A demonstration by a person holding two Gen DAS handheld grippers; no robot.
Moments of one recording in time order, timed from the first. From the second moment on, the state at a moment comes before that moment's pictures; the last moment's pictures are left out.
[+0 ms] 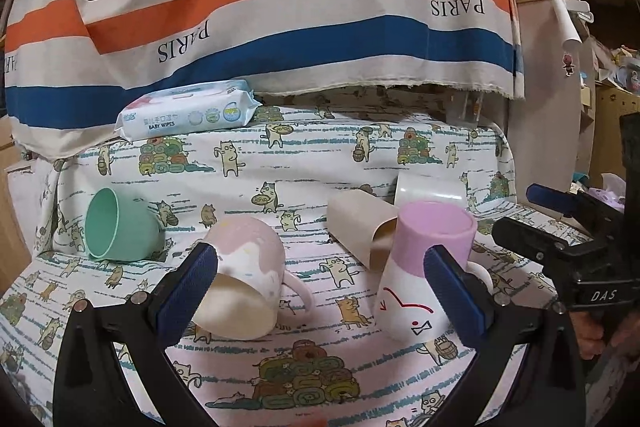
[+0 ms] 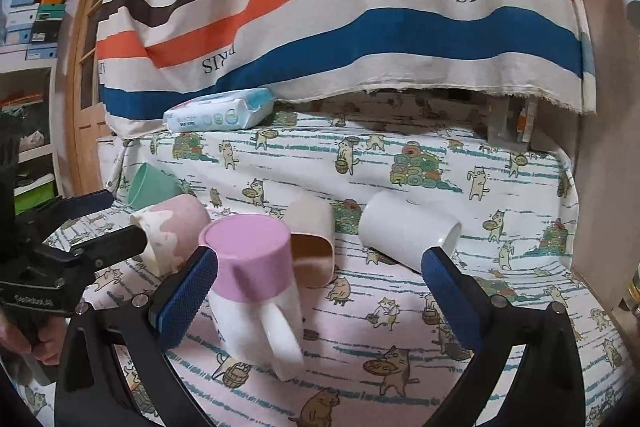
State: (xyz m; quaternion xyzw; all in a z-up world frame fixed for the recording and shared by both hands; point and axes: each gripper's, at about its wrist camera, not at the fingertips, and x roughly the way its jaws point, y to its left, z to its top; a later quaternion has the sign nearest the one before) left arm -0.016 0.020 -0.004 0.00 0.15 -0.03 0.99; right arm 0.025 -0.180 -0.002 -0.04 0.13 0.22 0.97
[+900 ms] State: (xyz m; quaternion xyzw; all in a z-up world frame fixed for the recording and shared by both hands) left arm -0.018 0.024 -0.004 0.00 0.15 -0.02 0.99; right arm 0.024 -0.178 -0.001 -0.04 0.13 0.22 0.97
